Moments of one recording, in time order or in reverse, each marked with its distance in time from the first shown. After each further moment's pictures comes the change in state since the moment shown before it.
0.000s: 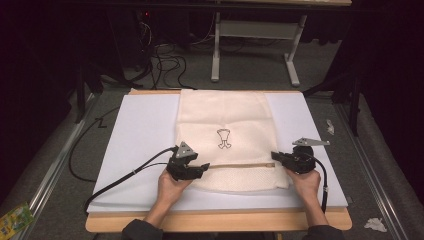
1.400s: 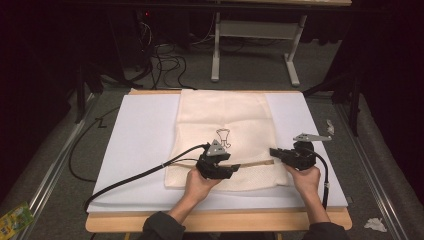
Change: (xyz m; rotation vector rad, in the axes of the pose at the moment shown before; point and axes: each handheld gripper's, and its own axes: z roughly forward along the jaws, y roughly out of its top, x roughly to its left) left arm -0.056 0.041 0.042 -0.005 -0.121 0.089; right arm 0.003 0.013 -0.005 -0.018 0.064 0.018
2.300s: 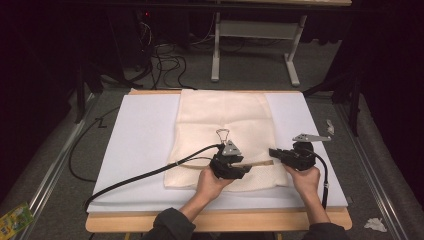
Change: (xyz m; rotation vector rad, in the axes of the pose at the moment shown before) left arm -0.016 0.013 0.028 0.023 -0.058 0.006; right arm 0.004 0.001 -0.001 0.001 -0.001 -0.018
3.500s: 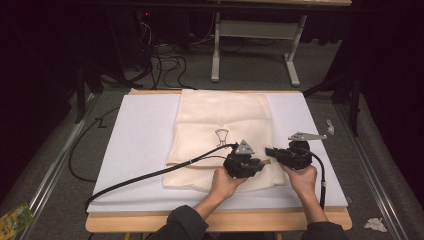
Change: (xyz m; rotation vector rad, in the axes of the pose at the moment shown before) left arm -0.013 0.014 0.030 -0.033 -0.082 -0.016; right arm 0.011 0.007 0.004 0.002 0.011 -0.029
